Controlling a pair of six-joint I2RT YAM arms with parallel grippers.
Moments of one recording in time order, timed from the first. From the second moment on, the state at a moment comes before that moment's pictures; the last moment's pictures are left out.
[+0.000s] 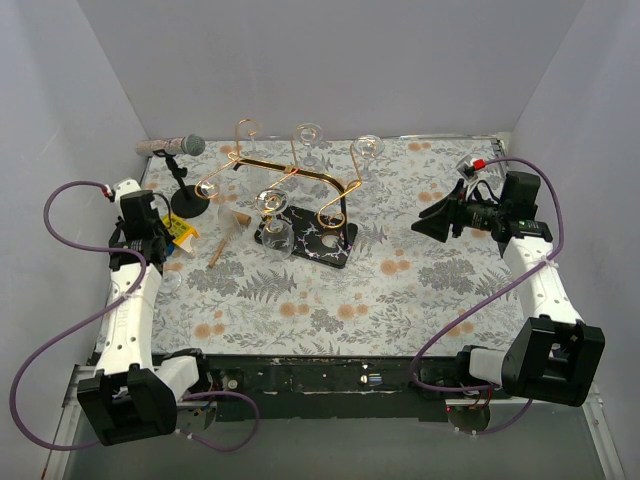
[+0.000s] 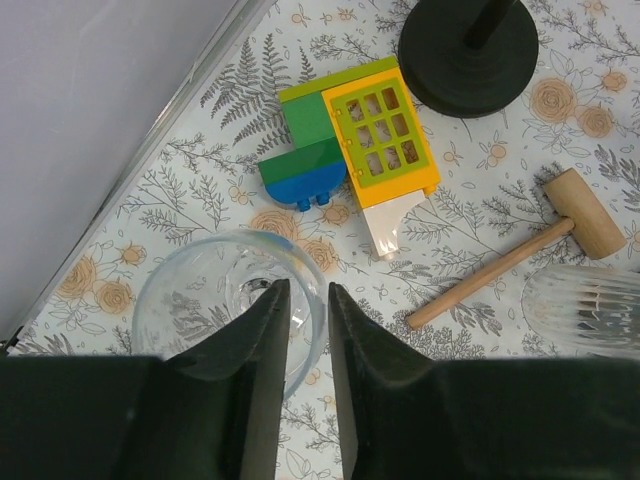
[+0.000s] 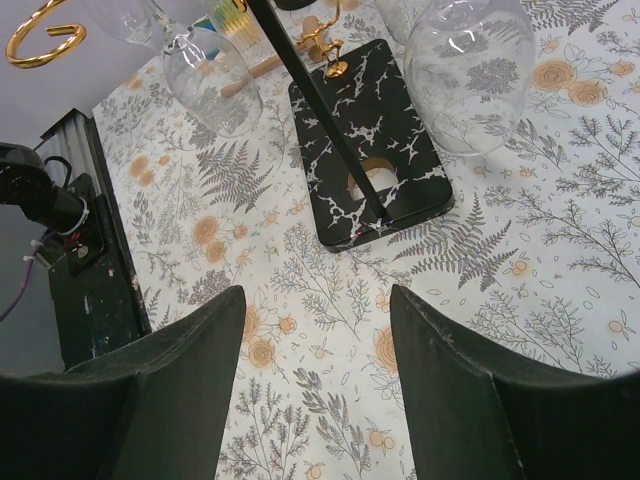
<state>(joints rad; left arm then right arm) 0.17 1.05 0.95 -0.55 -0.36 -0.28 -0.13 1.23 0.95 -0.33 -1.22 -0.18</state>
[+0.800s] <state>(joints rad) 0.17 1.03 0.99 -0.67 -0.10 -0.28 -0.13 1.24 0.95 -0.33 -1.22 -0.18</state>
